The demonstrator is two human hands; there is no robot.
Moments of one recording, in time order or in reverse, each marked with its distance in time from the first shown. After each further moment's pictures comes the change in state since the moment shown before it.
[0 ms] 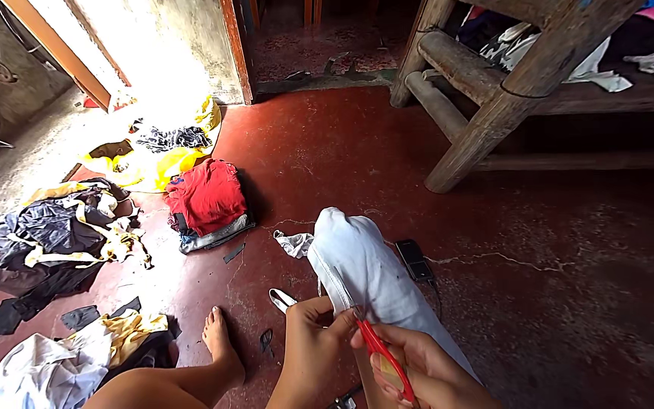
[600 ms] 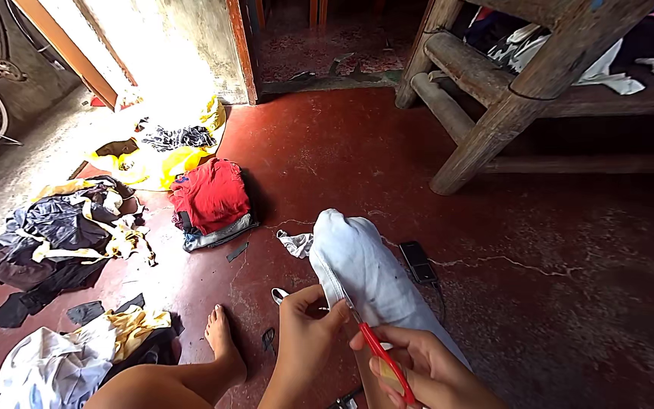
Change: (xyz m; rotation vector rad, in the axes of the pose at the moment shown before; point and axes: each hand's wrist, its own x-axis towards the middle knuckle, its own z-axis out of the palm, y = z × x) left_hand 0.004 0.013 -0.008 -0.060 0.090 -0.017; right_hand 0.000 -0.007 0.005 -0.084 0.012 -0.012
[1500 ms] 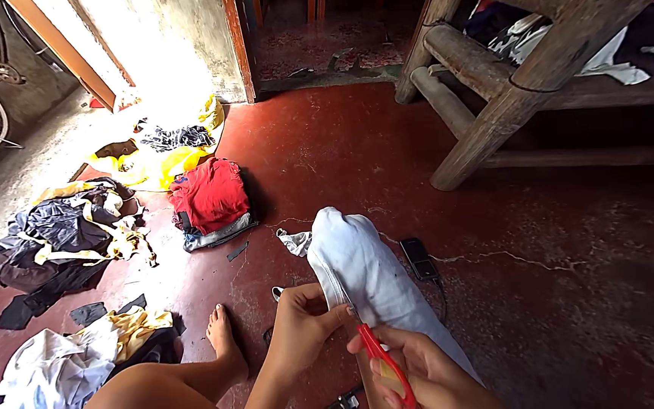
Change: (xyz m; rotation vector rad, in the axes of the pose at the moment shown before) left_hand 0.009 0.006 -0.010 -0.050 -0.159 -0.118; right_hand -0.001 0.006 -0.003 0.083 -0.061 0.032
